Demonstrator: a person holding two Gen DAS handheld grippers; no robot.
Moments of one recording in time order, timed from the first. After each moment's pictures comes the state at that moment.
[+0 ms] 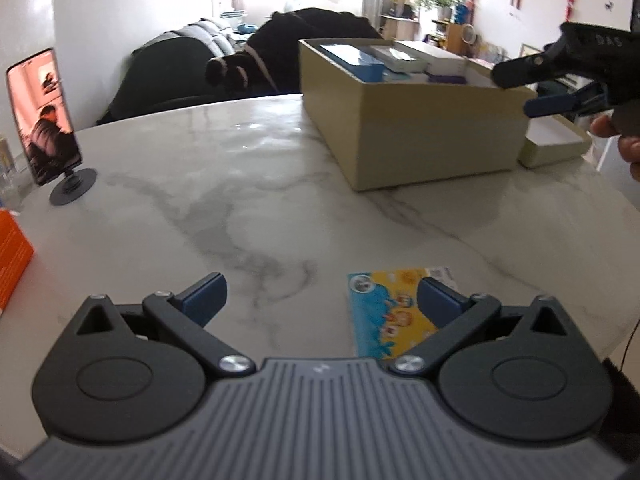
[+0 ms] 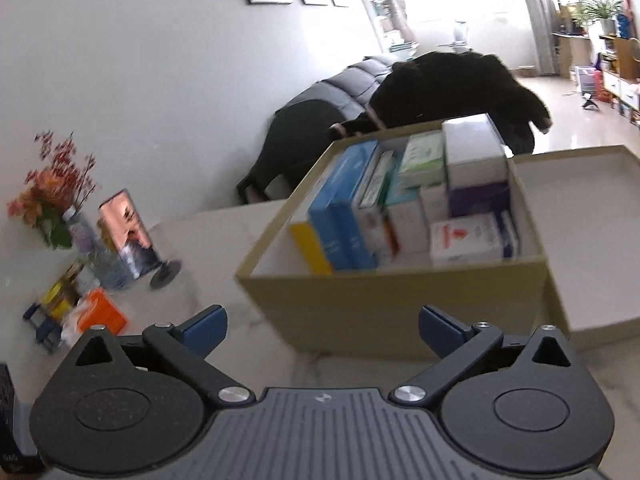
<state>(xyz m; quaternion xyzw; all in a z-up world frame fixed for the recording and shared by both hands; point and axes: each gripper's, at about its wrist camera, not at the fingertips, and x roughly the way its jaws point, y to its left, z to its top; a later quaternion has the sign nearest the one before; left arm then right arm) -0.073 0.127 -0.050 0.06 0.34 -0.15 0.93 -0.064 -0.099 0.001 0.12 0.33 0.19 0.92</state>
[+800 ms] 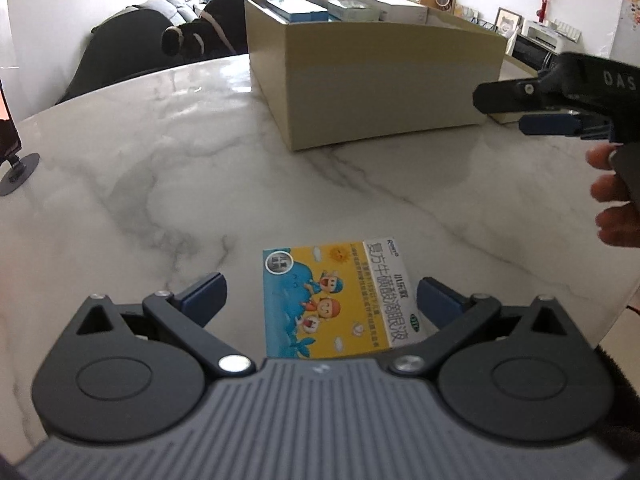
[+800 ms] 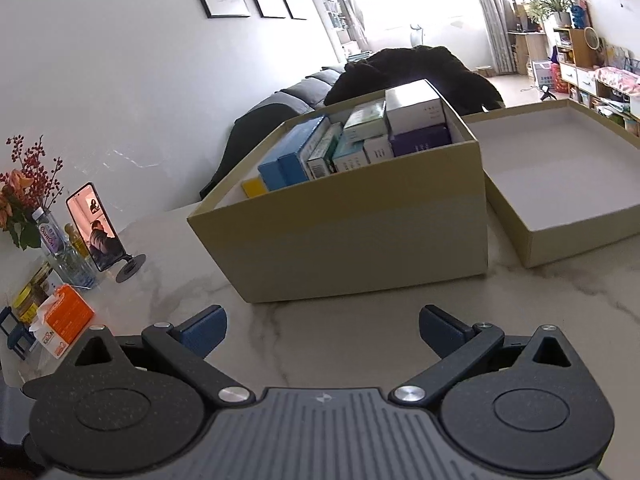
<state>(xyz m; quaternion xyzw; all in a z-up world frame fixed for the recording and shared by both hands) -0.060 0.085 -0.075 0.07 0.39 -0.18 0.90 -0.100 -0.111 -0.057 0.16 0.31 0.12 0.93</state>
